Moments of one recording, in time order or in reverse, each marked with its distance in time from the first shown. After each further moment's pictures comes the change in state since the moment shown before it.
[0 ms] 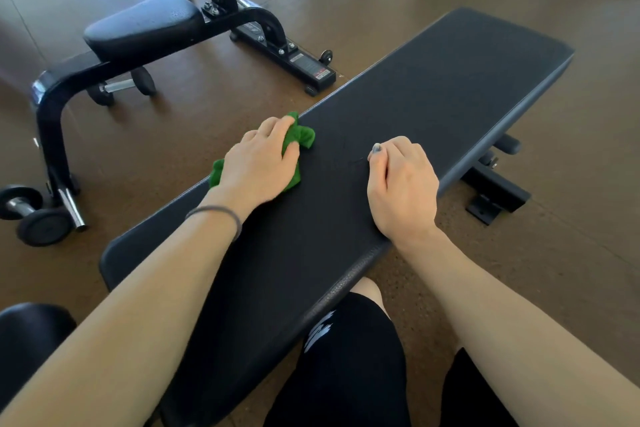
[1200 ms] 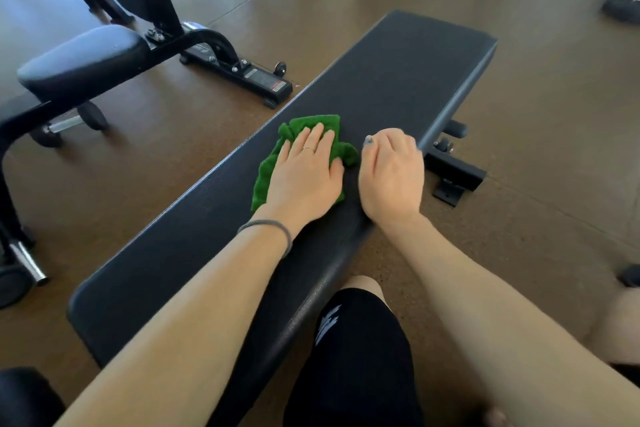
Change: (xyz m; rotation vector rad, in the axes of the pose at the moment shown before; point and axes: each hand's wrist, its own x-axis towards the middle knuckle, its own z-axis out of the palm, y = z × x) left_hand -0.009 0.097 0.027 -0.001 -0.078 0.243; right_hand 0.007 0.029 -0.011 -0.122 0.146 0.092
